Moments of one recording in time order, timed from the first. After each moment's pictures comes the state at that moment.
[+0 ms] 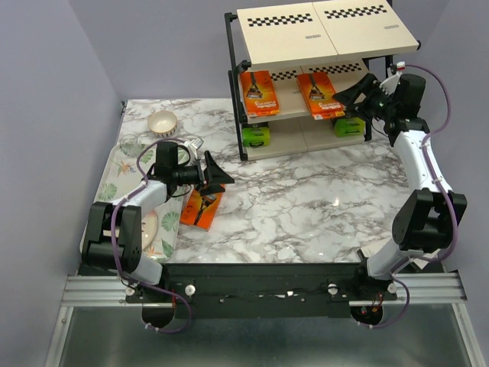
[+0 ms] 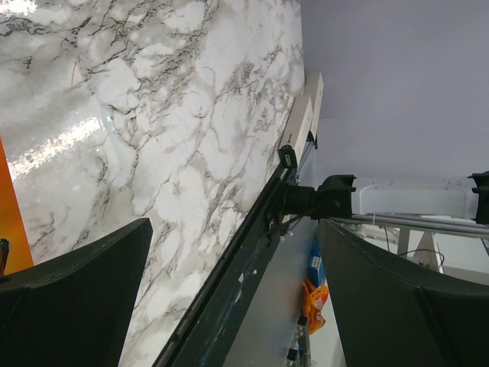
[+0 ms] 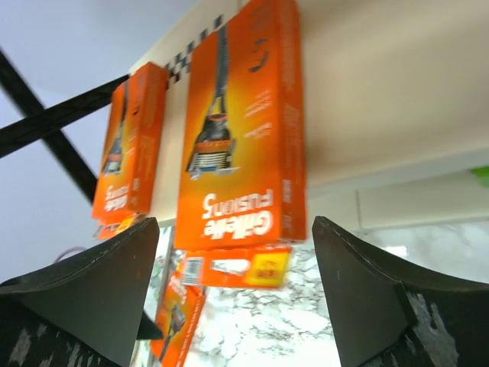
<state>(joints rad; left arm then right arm) -0.13 1.49 0.76 0.10 1.03 -0.72 -0.12 1.66 1.50 -0.16 -0.62 0.60</state>
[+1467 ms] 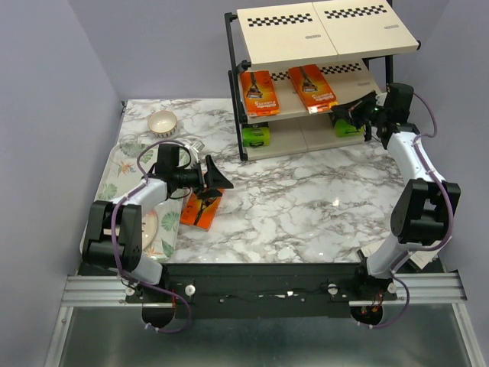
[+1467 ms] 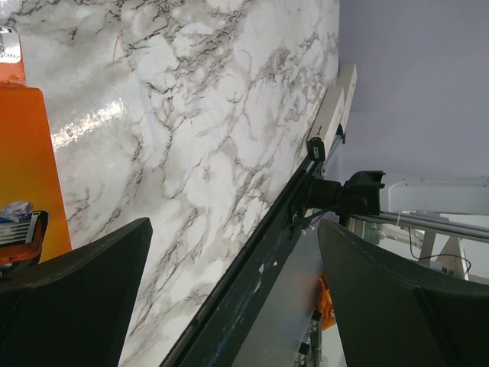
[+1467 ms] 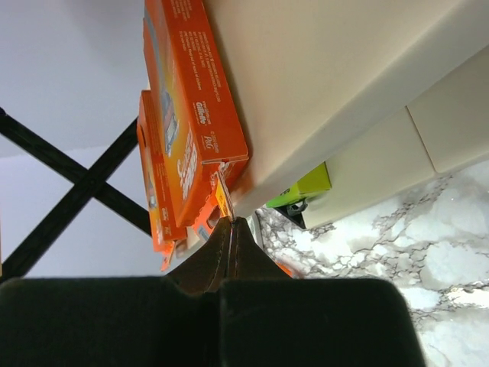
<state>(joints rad) -0.13 1.50 0.77 -0.04 0.98 -0.60 -0.12 1.72 1.42 -0.13 -0.58 1.03</state>
